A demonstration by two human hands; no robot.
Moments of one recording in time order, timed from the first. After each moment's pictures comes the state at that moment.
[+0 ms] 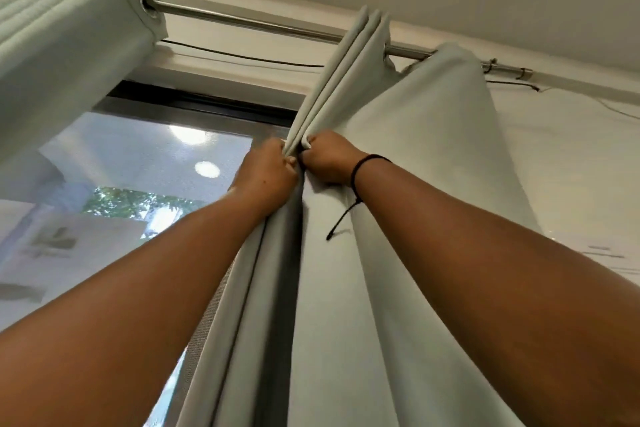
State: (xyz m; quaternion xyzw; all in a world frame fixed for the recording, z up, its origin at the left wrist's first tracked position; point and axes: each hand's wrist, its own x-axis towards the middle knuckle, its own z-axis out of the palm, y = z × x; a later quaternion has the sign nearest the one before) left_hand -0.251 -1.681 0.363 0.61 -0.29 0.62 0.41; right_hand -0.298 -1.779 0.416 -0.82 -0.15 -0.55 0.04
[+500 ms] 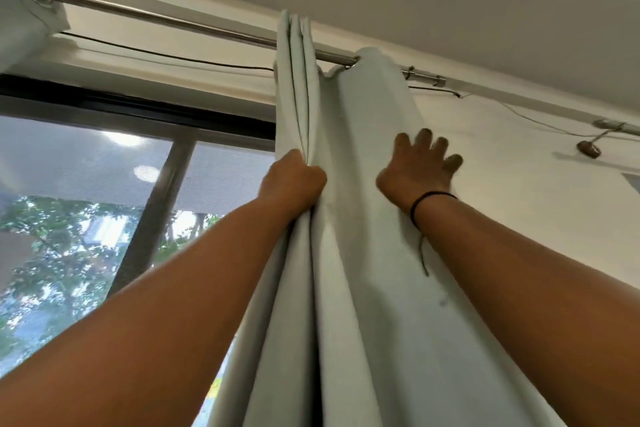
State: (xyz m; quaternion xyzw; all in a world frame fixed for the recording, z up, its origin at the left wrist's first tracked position) left_hand -0.311 -1.843 0.378 0.63 -0.36 0.50 0.47; right_hand -0.378 -2.000 0.393 -0.66 0.24 -0.71 -0.06
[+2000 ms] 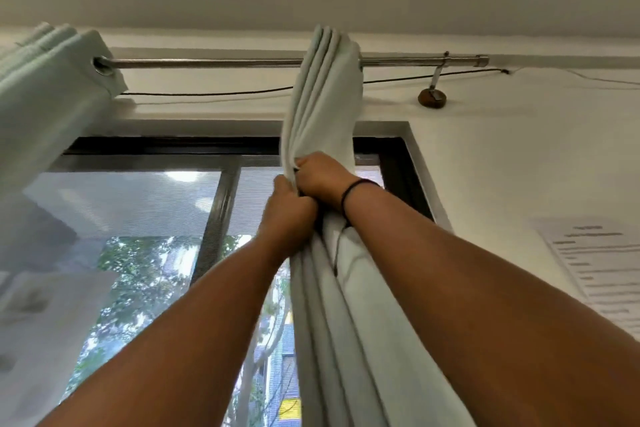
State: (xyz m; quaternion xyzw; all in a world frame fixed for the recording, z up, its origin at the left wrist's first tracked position) left_hand -0.273 -1.801 0.366 0.59 -0.35 0.51 0.52; right_hand -0.317 -1.871 0.423 -0.78 -0.20 -0.58 0.12
